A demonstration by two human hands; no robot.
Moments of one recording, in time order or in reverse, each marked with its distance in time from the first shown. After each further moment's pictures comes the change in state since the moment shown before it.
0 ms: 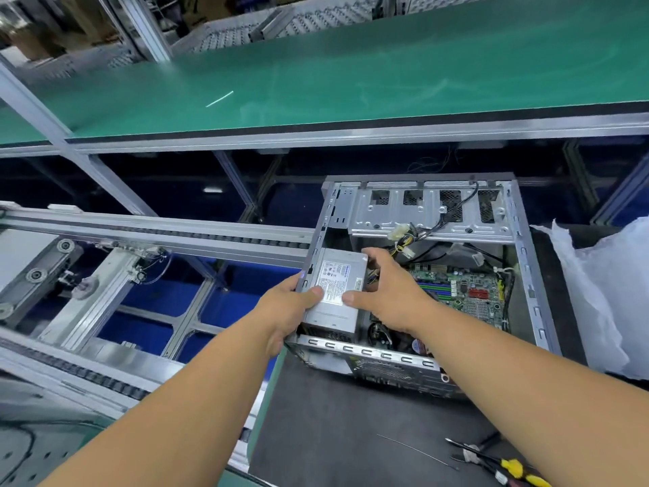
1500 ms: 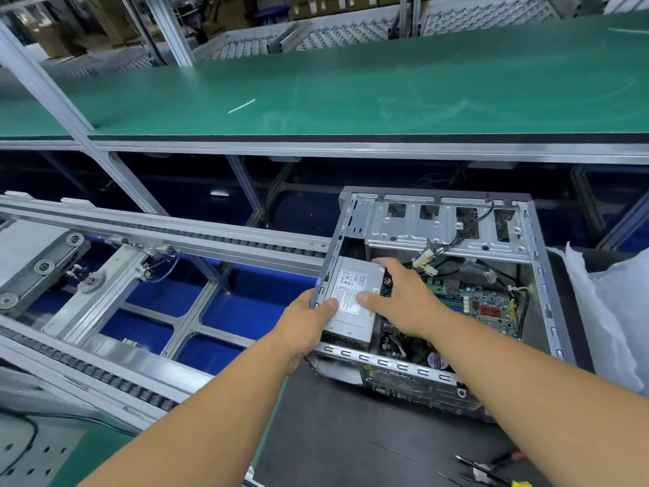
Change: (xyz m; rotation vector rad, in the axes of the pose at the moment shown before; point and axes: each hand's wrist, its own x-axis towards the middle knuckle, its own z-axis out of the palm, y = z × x) left_hand 0.000 -0.021 0.006 -0.015 -0.022 0.133; right_hand 0.008 -0.004 -0.004 -0.250 -0.004 -0.033
